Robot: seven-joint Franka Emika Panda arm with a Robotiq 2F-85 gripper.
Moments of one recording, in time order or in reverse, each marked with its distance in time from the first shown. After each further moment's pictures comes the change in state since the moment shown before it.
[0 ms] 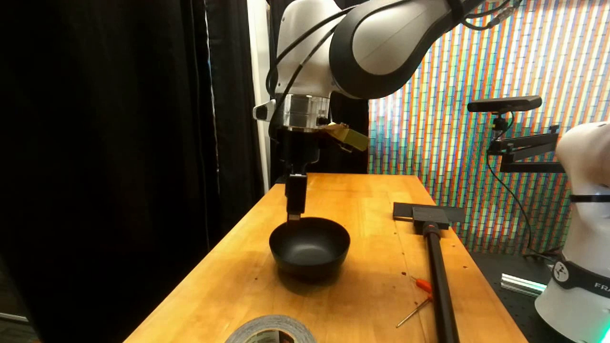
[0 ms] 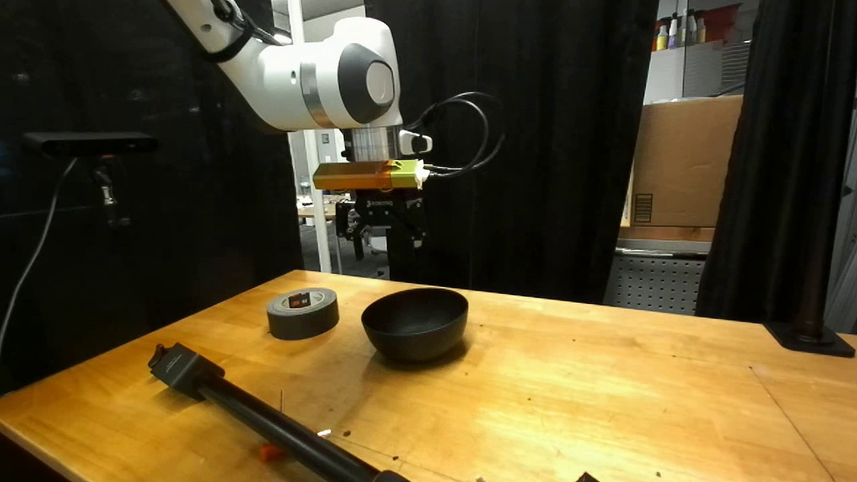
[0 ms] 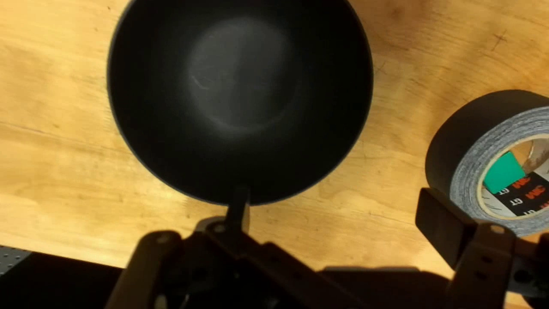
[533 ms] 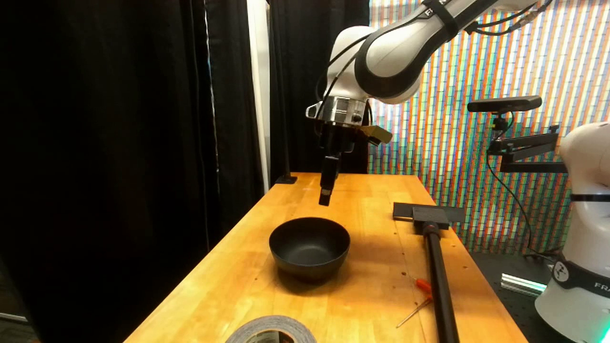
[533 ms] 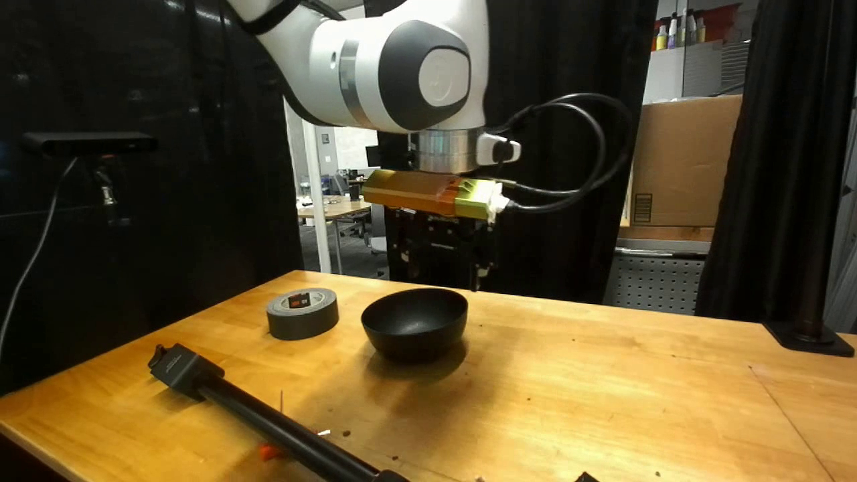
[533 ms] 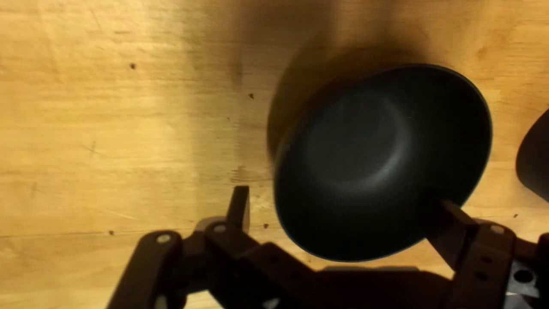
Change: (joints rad) arm -0.075 -0.168 -0.182 -0.235 0.161 0.095 -0.116
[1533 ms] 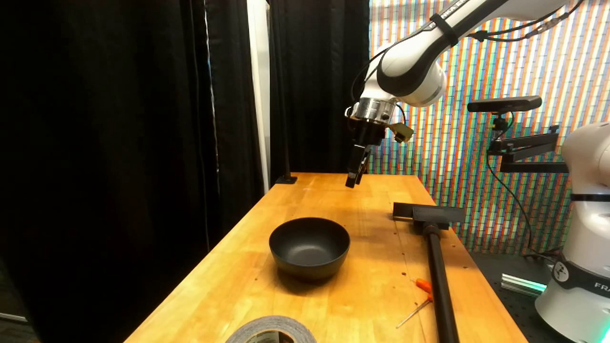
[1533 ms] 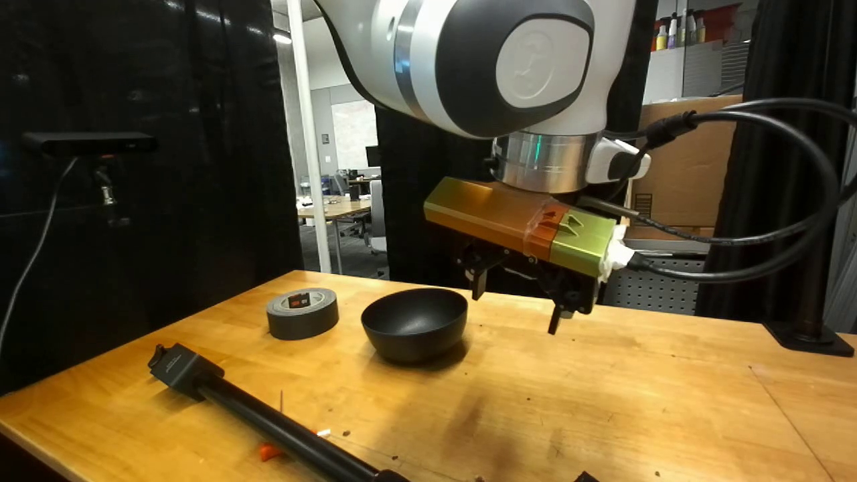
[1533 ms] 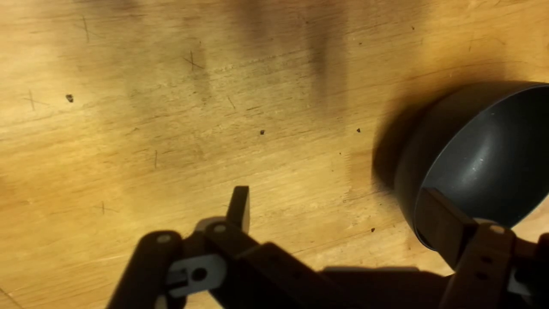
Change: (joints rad) arm -0.033 -0.115 -0.252 -0.134 0.091 0.030 -0.137
